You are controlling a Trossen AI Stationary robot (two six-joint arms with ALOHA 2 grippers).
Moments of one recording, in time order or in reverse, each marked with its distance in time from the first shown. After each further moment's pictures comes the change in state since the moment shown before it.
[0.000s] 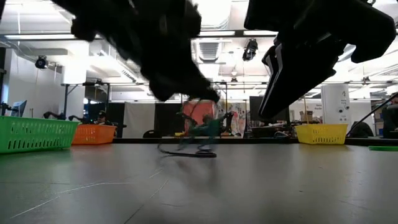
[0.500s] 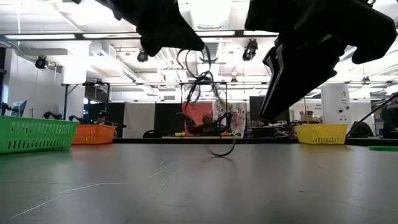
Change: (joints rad) left arm 0.025 -0.258 0.010 -0.172 -0.212 0.121; right arm 0.000 0.000 -0.001 -0.009 -0.002 0.007
